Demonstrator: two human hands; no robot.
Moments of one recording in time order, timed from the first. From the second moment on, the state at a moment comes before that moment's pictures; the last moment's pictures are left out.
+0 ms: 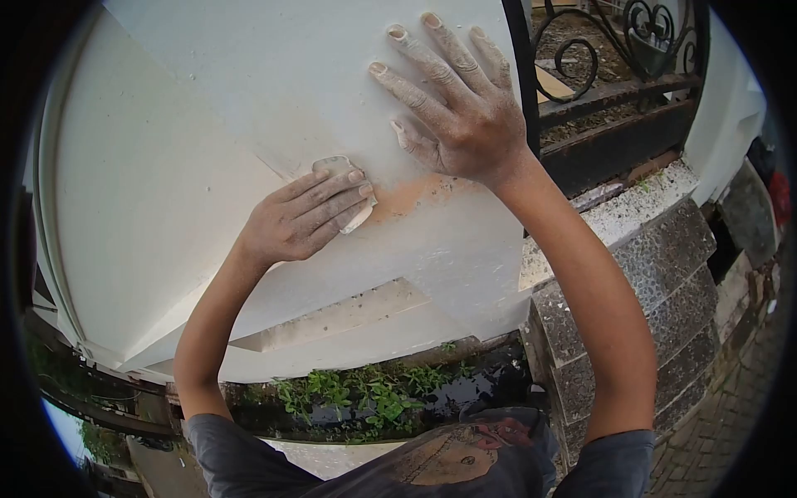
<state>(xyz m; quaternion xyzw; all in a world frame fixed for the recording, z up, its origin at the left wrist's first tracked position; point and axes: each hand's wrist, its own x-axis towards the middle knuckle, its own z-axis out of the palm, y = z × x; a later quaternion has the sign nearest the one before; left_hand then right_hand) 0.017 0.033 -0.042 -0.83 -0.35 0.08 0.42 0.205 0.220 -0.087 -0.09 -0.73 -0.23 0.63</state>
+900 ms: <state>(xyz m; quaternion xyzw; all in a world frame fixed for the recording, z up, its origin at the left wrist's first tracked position) 0.021 0.030 -0.038 -0.74 -0.44 -0.07 0.51 0.205 0.218 -0.093 -0.09 -0.73 -0.23 0.64</state>
